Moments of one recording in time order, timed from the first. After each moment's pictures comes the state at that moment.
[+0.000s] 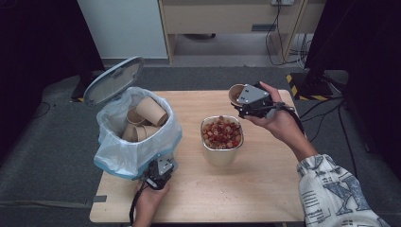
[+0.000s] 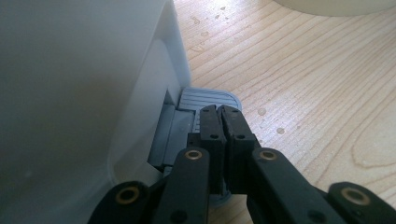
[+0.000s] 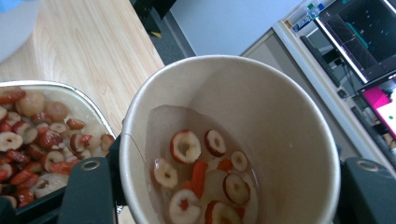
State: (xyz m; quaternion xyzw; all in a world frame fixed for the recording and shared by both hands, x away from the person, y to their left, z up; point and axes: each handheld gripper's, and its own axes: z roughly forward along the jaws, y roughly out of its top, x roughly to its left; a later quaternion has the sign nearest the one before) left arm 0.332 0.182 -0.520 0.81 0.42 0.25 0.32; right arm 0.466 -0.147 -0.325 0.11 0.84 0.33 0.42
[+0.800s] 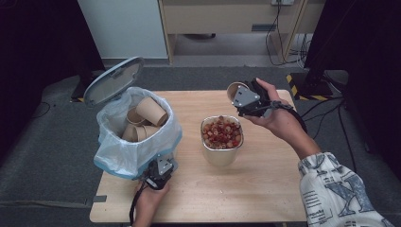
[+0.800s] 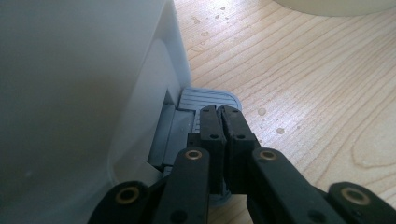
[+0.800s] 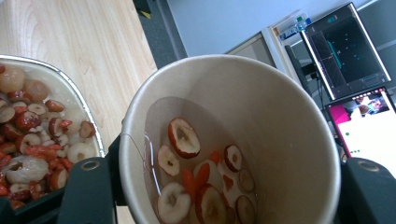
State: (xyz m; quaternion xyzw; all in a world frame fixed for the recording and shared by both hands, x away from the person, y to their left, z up) left arm 0.333 0.183 -0.520 0.82 0.41 0.26 0.31; right arm 0.457 -0.136 -0.309 0.06 0.84 0.27 0.47
